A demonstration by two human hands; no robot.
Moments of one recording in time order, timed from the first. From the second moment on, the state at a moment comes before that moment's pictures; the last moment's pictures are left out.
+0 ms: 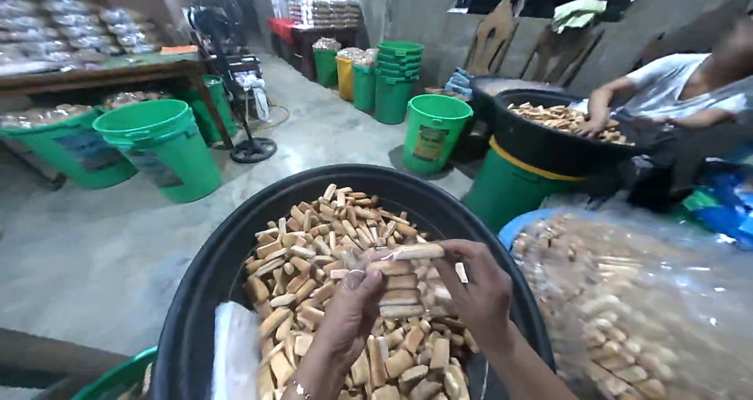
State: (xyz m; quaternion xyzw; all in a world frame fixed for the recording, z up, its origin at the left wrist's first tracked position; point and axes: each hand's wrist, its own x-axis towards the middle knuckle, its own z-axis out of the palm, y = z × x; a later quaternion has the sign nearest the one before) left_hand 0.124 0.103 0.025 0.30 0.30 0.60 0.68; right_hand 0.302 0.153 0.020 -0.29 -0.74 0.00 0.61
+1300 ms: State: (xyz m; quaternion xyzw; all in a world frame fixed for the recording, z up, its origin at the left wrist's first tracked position) left_hand 0.062 0.123 0.026 0.17 0.41 0.76 0.47; right_hand 0.207 0.168 -0.015 -0.49 -0.82 0.25 -0.14
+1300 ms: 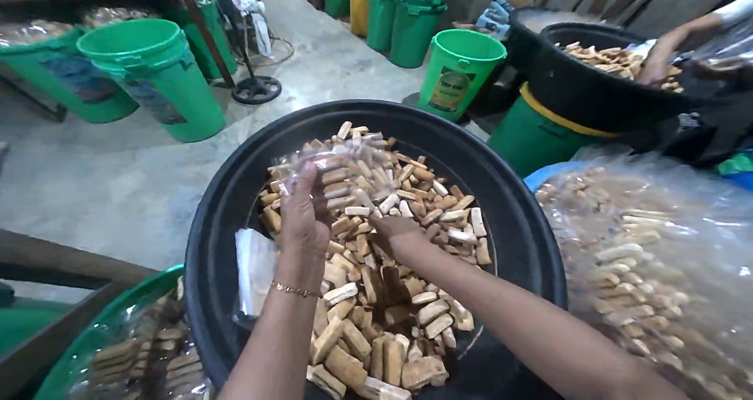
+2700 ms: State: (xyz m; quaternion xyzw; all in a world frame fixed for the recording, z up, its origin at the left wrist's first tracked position) left_hand 0.147 0.086 0.023 0.33 0.29 0.59 0.67; right_hand 0.324 0.119 0.030 -0.33 -0.73 0.04 0.60
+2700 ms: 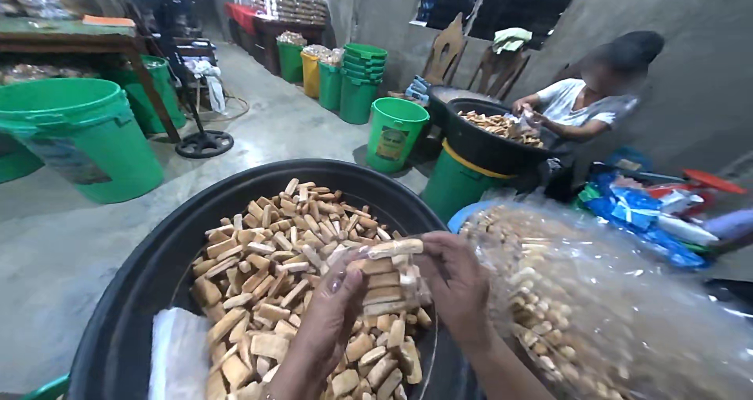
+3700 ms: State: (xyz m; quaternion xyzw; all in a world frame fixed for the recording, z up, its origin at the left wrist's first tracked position) left_hand 0.151 0.072 0.018 0.58 0.46 0.44 0.51; right_hand 0.338 0.048 0.061 -0.45 -0.80 0.40 0.06
